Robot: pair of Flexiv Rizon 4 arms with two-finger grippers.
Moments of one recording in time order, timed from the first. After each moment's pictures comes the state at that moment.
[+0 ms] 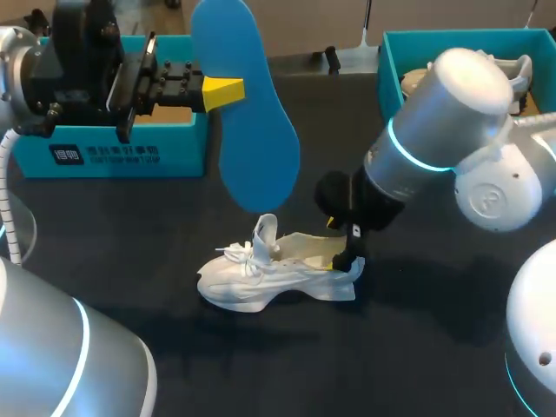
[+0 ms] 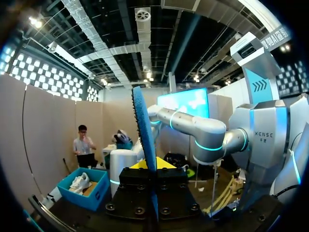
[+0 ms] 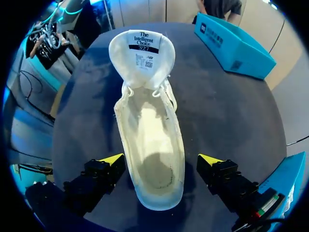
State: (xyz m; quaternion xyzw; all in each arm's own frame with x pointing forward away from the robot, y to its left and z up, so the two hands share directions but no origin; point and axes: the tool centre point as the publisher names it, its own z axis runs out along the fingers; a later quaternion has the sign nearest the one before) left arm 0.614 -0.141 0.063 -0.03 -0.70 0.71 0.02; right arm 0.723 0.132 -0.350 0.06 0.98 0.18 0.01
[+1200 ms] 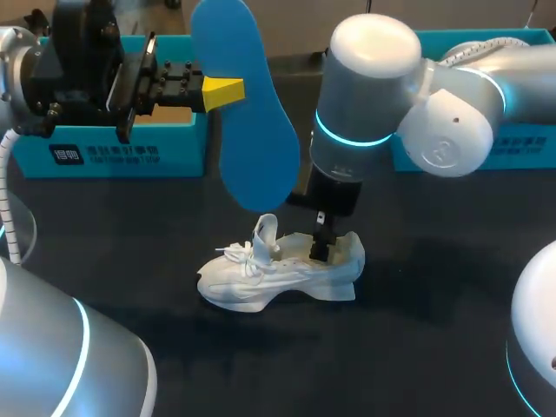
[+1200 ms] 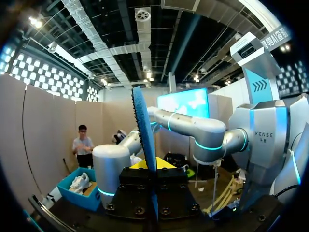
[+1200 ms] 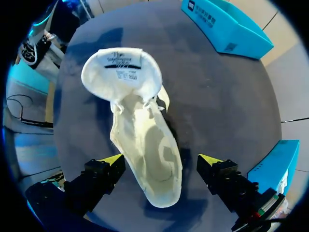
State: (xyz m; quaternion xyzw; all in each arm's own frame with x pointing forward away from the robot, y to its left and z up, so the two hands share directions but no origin) left arm 0.614 -0.141 0.063 -0.03 -0.70 0.71 0.02; right arm 0.727 0.150 -0.325 0.13 0.99 0.06 0.01
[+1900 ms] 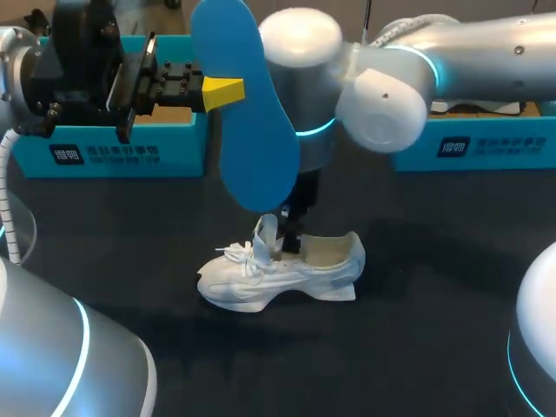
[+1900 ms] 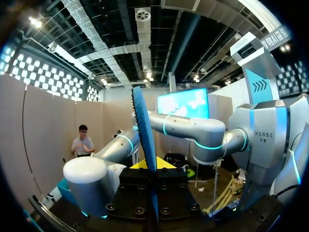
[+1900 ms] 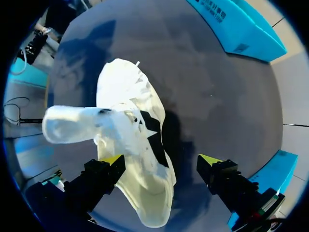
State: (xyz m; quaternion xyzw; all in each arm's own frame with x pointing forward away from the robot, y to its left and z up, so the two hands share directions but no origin) left arm 0.614 -0.141 0.063 -0.03 -0.70 0.71 0.02; right arm 0.748 0.187 -0.343 0.12 0.99 -0.01 0.00
